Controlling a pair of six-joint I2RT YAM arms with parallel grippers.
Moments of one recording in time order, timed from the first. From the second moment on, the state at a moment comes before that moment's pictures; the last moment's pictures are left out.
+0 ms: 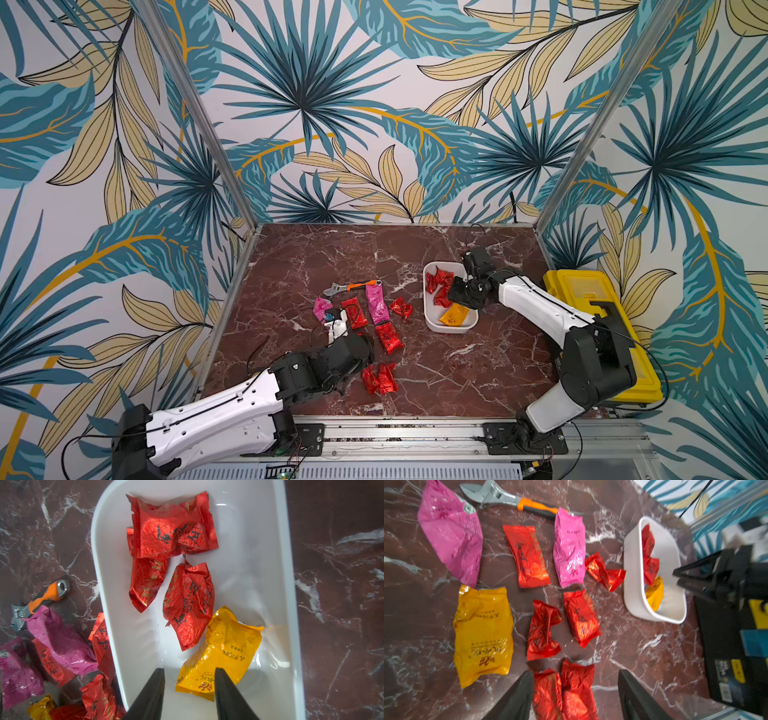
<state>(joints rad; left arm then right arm) -1.02 0.88 0.66 -0.56 -0.45 -1.15 0.33 1.65 1.19 -0.66 -0.02 0.62</state>
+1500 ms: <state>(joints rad) -0.84 0.97 0.66 -0.33 -0.39 -1.14 0.41 1.63 1.26 -0.86 0.14 0.77</state>
